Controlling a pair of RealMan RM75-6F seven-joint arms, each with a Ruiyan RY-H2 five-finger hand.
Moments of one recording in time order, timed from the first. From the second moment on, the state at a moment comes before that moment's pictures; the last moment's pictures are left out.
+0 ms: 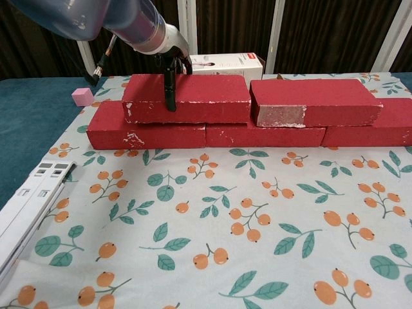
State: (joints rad) left arm -1.52 -1.60 -0.35 -1.14 -0.38 0.81 1.33; right arm 0.14 -1.21 0.14 -1.58 -1.16 1.21 0.10
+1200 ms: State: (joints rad) left arm -1.53 -1.66 -0.39 -1.07 -0.41 0.82 1.37; right arm 0.14 -1.21 0.14 -1.57 -1.16 1.21 0.10
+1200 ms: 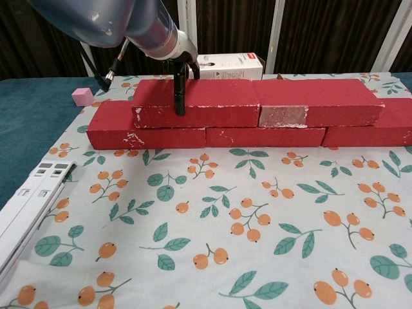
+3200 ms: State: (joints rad) left arm -1.15 -1.19 -0.35 -1.64 -0.08 0.93 1.10; right arm 0.13 -1.21 0.14 -1.59 -1.16 1.22 0.08
